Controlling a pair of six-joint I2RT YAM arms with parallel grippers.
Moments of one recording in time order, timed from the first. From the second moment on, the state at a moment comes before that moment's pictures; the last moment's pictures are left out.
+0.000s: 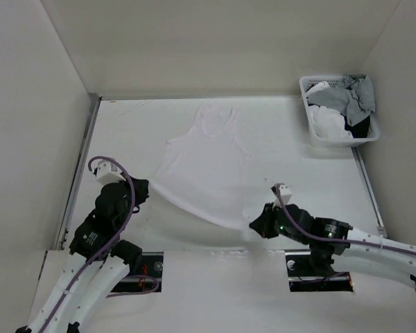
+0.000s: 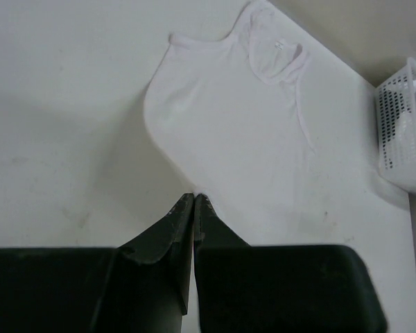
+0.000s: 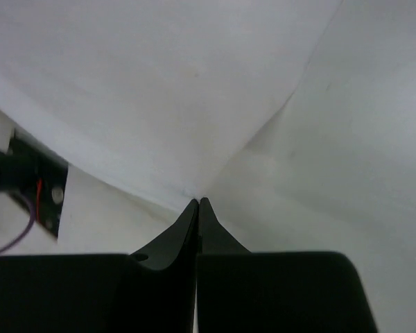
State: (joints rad) left arm -0.44 0.44 0.65 -0.58 -0.36 -0.74; right arm 1.07 0.63 0.46 -0.39 0.26 0.84
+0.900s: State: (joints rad) left arm -0.27 1.60 1.28 -0.14 -0.36 -0.79; right arm 0.39 1.45 1.14 -0.12 0.06 0.64
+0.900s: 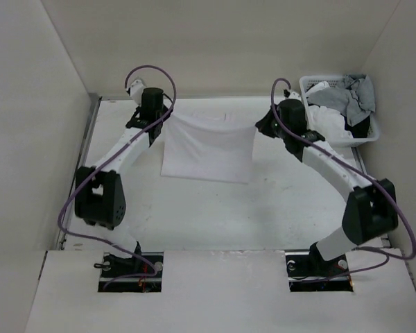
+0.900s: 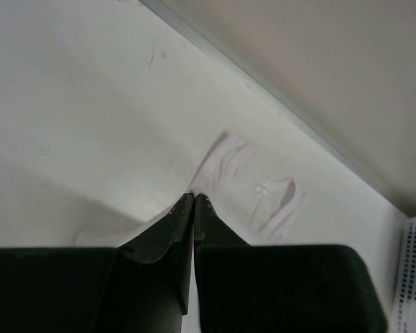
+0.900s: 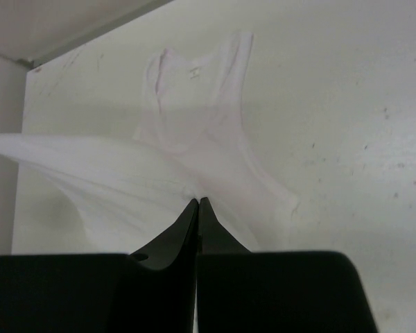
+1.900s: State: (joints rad) left arm -0.20 1.48 0.69 0.03 -0.22 -0.82; right arm 0.46 1.48 0.68 0.16 0.02 0.74
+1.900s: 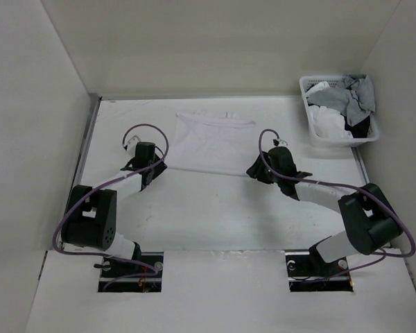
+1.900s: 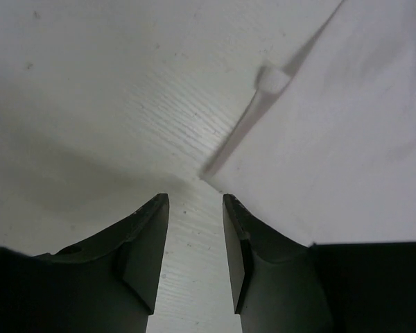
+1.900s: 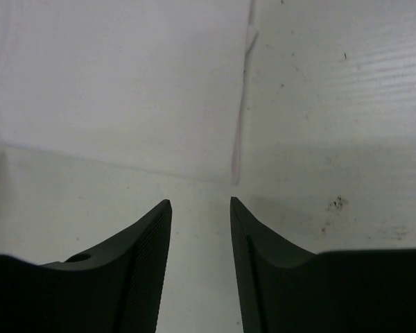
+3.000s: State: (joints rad) left arm -0.14 1.62 0.63 0.27 -0.07 -0.92; right arm 0.46 1.48 0.60 0.24 0.05 0.79
